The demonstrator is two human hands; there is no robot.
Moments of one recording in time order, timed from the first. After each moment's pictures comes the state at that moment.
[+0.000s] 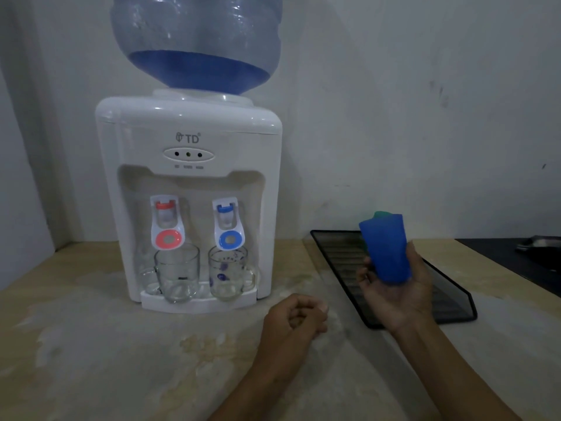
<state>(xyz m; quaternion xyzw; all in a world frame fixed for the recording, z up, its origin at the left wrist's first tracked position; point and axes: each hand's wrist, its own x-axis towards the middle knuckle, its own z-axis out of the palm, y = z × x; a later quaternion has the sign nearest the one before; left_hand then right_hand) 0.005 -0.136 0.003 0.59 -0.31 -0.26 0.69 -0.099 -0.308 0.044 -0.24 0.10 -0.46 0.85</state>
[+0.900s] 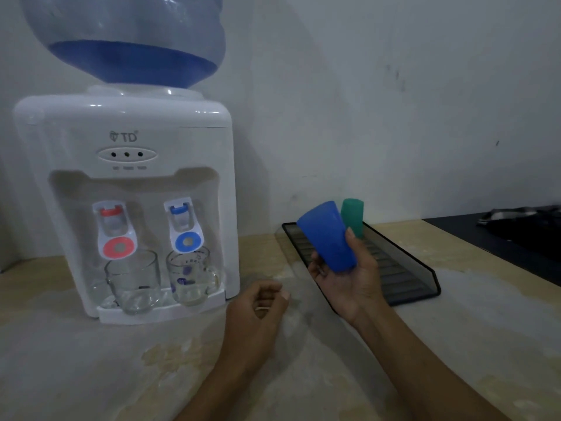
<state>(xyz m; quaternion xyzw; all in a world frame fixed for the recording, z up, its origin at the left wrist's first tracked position) 0.013 -0.148 0.001 0.65 -0.36 -0.12 0.66 -0.089 -0.293 0.044 -0.31 0.10 -0.43 0.84</state>
